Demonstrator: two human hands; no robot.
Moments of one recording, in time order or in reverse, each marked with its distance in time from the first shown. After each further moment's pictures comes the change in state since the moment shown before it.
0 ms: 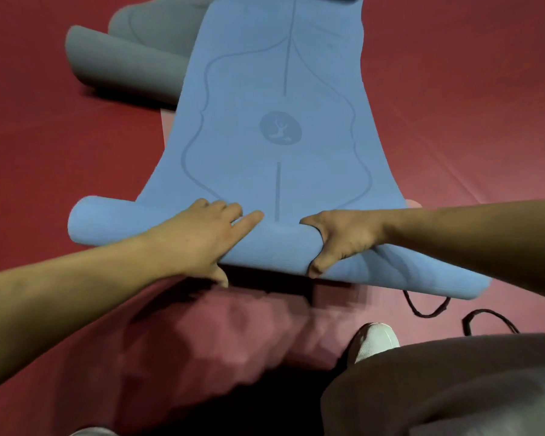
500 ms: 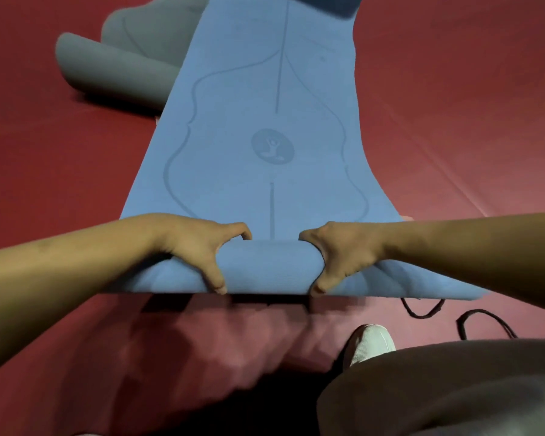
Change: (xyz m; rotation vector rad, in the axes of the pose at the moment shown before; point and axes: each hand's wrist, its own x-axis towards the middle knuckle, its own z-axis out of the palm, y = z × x) left_hand 0.019 -0.015 -0.006 -0.843 -0.484 -0.041; right_hand -0.010 0.007 0.012 -0.211 -0.012 0.037
